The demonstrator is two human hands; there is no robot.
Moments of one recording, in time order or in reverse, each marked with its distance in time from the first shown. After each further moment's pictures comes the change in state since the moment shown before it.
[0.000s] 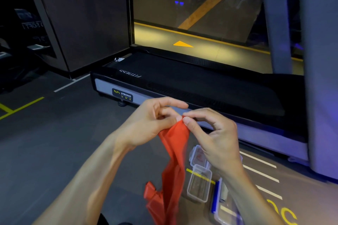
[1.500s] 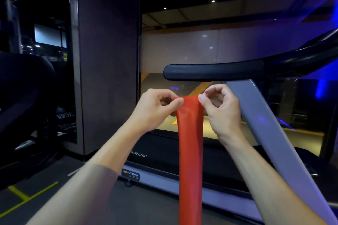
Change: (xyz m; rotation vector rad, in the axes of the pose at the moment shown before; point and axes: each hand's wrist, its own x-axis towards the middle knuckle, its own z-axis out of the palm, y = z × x) left_hand -0.091 0.338 0.040 0.555 0.300 0.587; right_hand 0.104 -0.305 -0.101 0.169 0.362 -0.228
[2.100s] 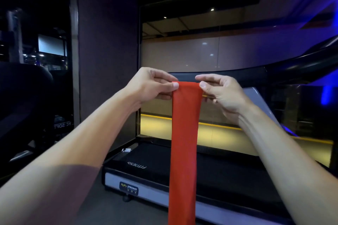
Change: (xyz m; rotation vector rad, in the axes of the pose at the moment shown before) left_hand 0.082 0.022 -0.023 -0.164 -0.010 -0.211; right_hand 0.090 -0.005 -0.008 0.168 -0.330 0.300
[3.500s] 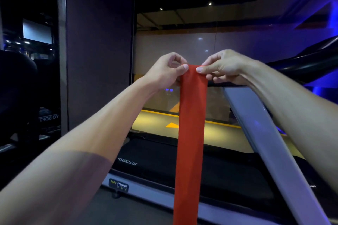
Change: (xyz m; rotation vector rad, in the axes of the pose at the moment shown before) left_hand 0.067 -0.013 0.034 -0.014 -0.011 0.113; right_hand 0.086 -0.039 -0.023 -0.442 -0.121 0.236
